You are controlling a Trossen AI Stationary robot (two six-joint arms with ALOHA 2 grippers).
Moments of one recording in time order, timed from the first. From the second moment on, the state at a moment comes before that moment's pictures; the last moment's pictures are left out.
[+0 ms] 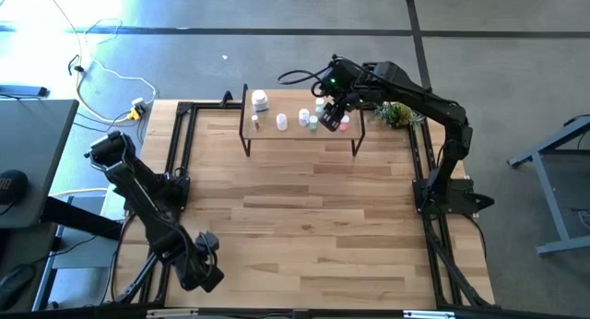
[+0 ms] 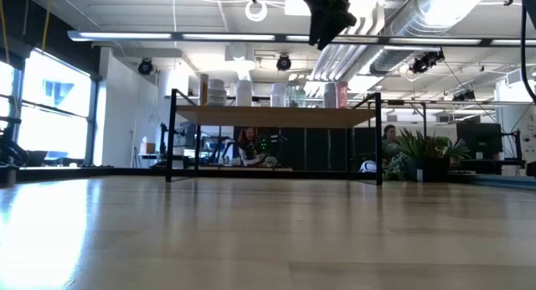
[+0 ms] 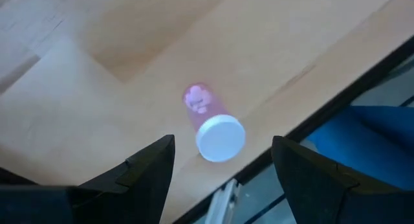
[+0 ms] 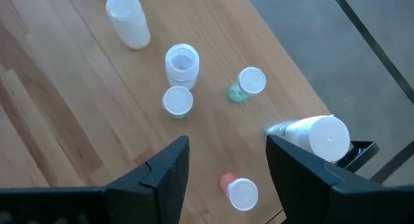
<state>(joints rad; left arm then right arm) -0.84 1.47 0.90 -0.67 0.03 -1.86 -0.38 1.79 2.09 -1.34 0.20 0.11</state>
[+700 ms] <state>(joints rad) -0.85 1.56 0.91 -0.66 0.03 -1.84 -0.38 1.79 2.09 -1.32 0.20 0.13</state>
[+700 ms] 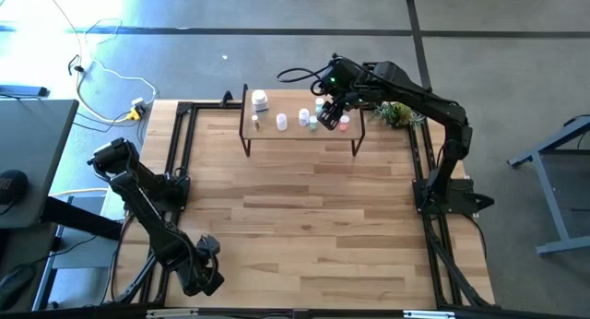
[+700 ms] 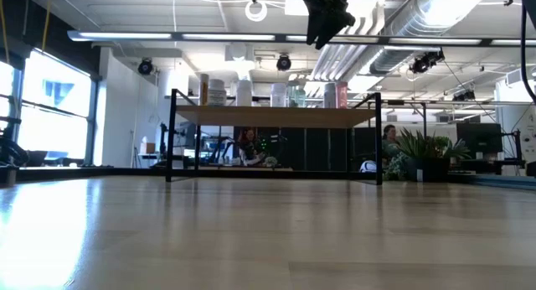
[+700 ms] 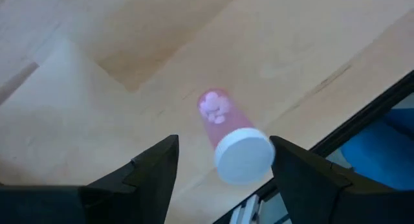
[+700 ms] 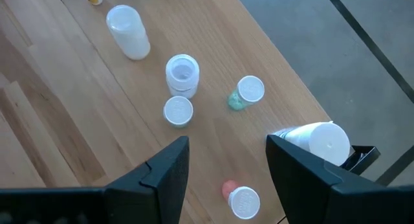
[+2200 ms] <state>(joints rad) -0.71 1.56 1.15 -0.92 -0.12 -1.52 -0.38 1.79 2.09 -1.35 0.20 0.13</state>
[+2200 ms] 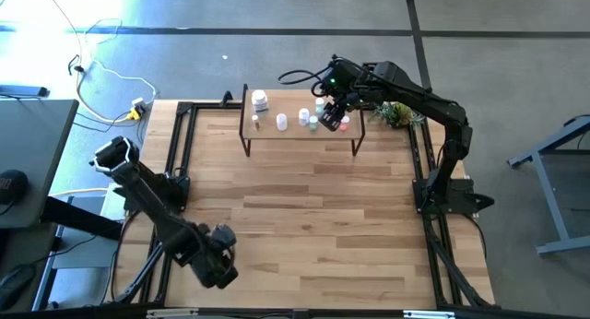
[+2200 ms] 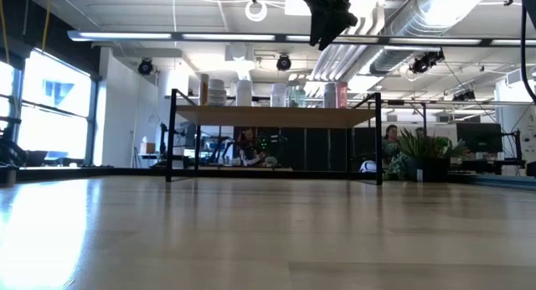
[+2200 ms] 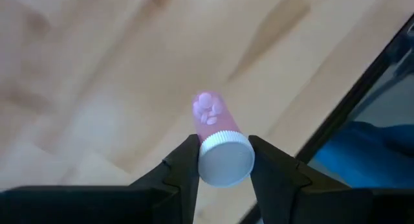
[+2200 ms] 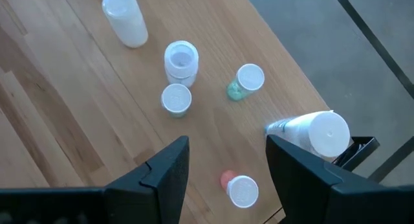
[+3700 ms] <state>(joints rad) 0.87 1.56 1.83 -1.06 0.01 0.34 -0.43 1.79 2.09 -1.32 0.31 0.30</state>
